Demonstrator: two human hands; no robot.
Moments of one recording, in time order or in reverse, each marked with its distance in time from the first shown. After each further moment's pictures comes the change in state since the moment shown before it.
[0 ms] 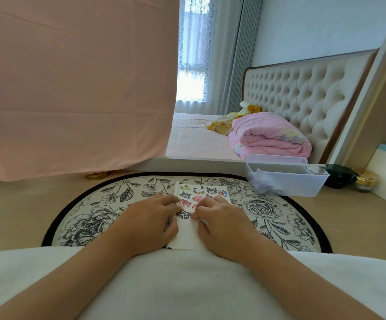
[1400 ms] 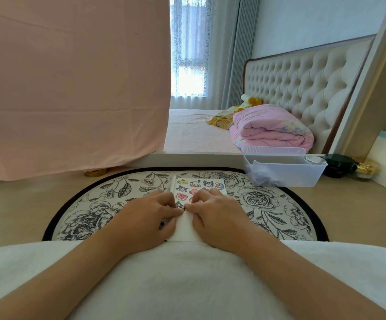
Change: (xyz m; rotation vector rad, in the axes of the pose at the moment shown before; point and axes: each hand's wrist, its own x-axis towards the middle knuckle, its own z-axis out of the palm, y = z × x) left_hand -0.006 0.008 -0.004 -0.042 0.008 0.058; right_hand 0.000 0.000 -0.001 -0.037 -0.027 -0.024
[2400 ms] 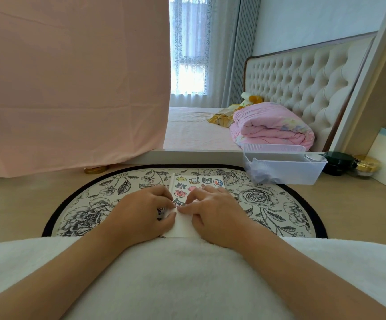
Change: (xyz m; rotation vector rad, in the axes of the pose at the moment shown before) left_hand 0.002 -0.004 0.001 -0.034 0.057 -0.139; right_hand 0.001 0.002 0.003 0.055 0.039 -0.067
